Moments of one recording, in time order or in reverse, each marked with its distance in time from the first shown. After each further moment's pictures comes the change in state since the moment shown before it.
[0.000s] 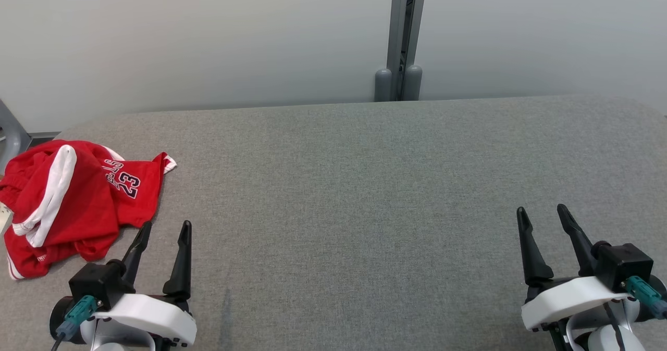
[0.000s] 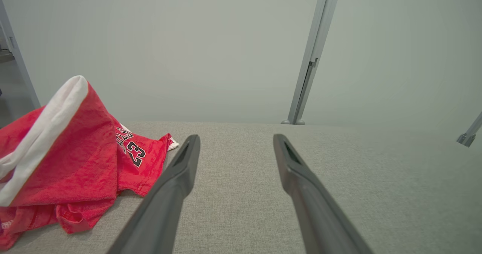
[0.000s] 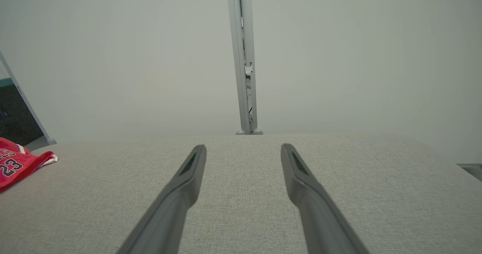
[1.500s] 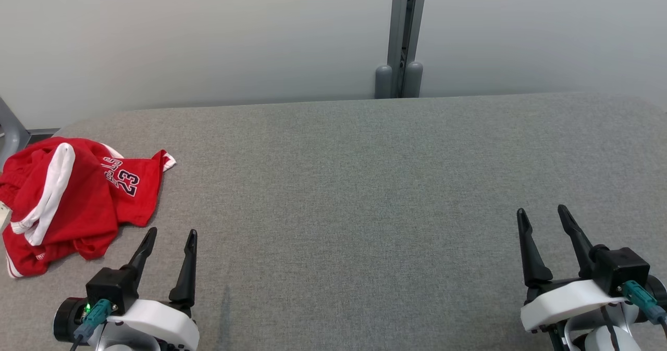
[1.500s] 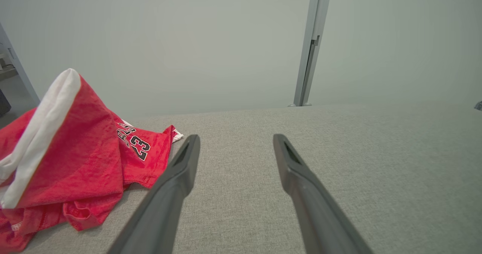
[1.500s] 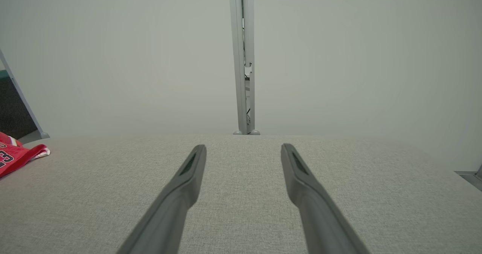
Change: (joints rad) left arm -0.025 -0.010 0.001 0.106 0.123 -0.011 -0.059; right arm -0.009 0.005 -0.007 0.042 -0.049 0.000 -0.057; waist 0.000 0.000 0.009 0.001
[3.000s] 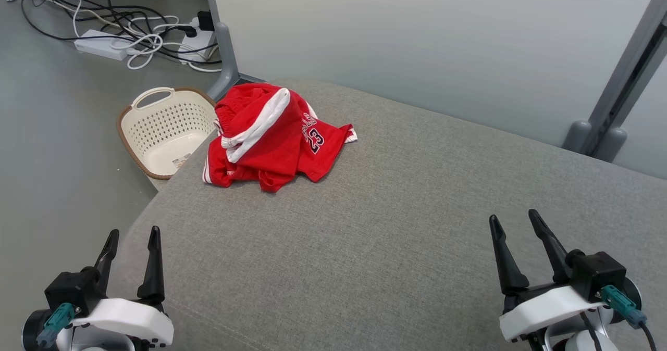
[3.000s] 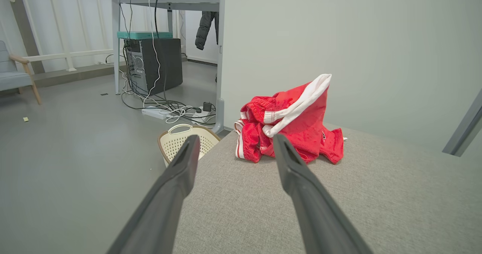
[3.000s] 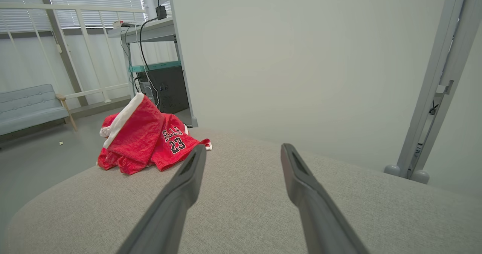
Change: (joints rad) left arm 0.004 0.001 0.096 0.003 -0.052 0.014 0.000; right arm 0.011 0.001 0.090 -0.021 0.056 0.001 -0.002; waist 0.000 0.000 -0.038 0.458
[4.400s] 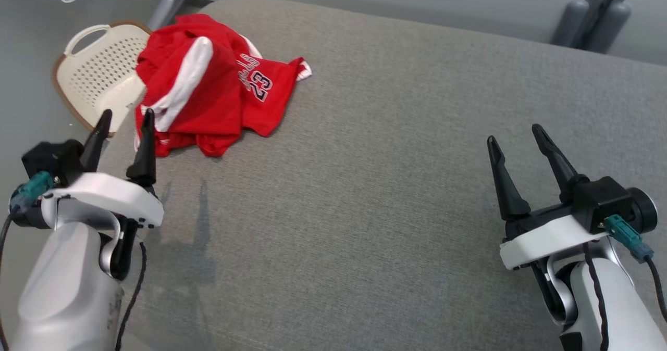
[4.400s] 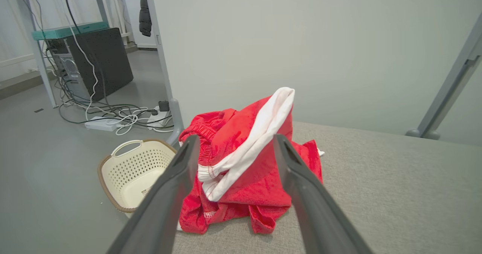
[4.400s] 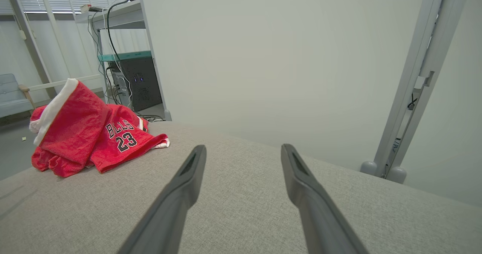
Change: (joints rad) left arm -0.411 0.048 -0.085 0.213 -0.072 -0.049 0.028; right arm -0.188 -0.026 0.017 -0.079 -0.108 0.000 0.063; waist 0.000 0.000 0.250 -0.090
